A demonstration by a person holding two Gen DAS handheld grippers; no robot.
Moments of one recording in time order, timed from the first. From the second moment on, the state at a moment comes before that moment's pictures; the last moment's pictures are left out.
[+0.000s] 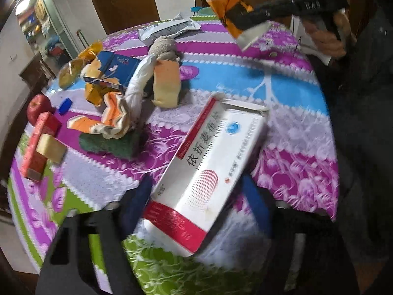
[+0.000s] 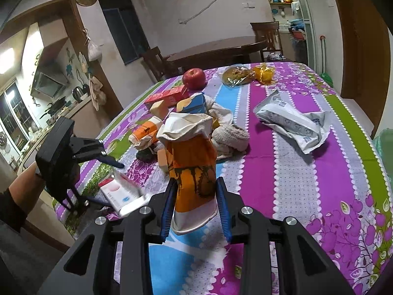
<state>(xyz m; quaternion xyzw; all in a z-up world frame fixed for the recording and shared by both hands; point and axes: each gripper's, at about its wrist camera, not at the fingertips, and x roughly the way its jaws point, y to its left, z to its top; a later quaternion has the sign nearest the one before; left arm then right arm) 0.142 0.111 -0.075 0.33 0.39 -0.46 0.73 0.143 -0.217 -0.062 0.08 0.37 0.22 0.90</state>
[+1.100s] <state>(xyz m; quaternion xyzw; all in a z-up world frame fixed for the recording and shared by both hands) 0.177 -0.129 0.021 0.24 0.29 -0.20 0.90 0.145 -0.406 0.008 0.08 0.33 0.04 0.94</state>
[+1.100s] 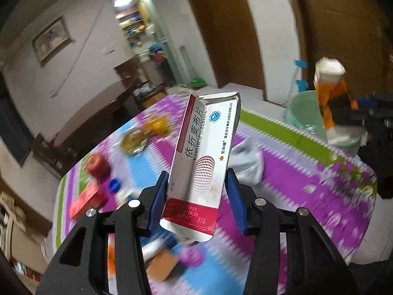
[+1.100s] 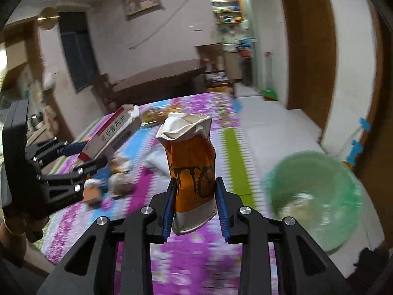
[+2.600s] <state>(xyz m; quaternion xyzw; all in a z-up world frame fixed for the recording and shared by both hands) 0.221 -0.393 -0.037 0.33 0.32 -0.29 0.84 0.181 -0.636 -0.061 0.12 0.49 -0.13 0.85</state>
